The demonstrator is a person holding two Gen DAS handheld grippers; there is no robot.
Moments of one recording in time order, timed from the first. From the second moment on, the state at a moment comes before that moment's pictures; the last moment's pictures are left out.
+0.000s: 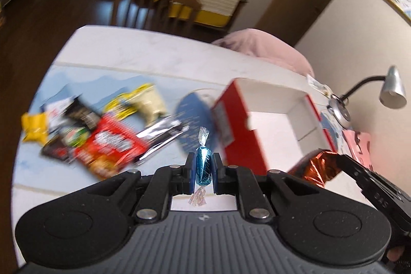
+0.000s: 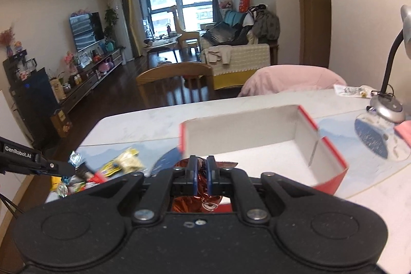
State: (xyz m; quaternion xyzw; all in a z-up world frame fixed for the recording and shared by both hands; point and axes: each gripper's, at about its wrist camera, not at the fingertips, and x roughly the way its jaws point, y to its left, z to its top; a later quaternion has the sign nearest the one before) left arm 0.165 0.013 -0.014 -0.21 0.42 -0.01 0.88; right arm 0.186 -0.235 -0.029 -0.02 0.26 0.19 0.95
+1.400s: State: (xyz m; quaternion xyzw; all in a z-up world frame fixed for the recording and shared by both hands) left arm 0.310 -0.157 -0.097 -0.12 0.54 -0.02 0.83; right arm 0.307 -0.329 -0.087 -0.01 0.37 0.25 0.90
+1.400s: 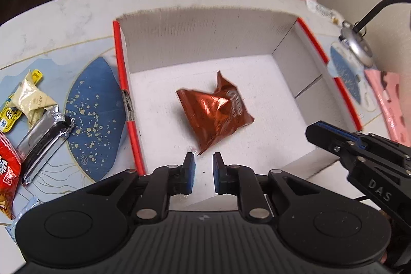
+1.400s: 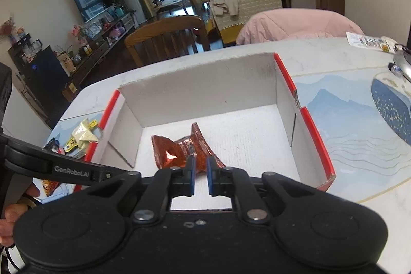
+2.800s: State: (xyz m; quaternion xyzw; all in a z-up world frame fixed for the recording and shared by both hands) left arm 0.077 0.061 -0.034 -0.13 0.38 0.01 0.92; right arm 0.149 -0.140 -0.075 -0.02 0.31 0.29 0.91
